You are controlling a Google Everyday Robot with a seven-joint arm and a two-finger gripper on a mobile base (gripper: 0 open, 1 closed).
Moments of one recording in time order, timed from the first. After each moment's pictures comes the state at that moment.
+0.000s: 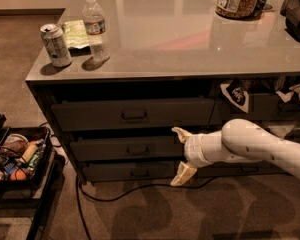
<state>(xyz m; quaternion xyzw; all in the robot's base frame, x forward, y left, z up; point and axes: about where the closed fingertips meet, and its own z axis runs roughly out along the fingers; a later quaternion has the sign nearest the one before) 0.531 -0.085 0.603 -0.66 0.64 0.12 0.36</state>
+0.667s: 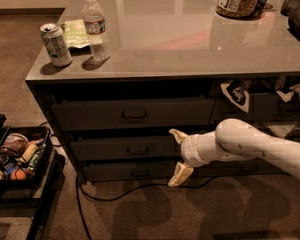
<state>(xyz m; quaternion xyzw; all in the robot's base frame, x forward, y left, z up) 0.537 -0.080 0.585 -0.66 0.65 0.13 0.35</state>
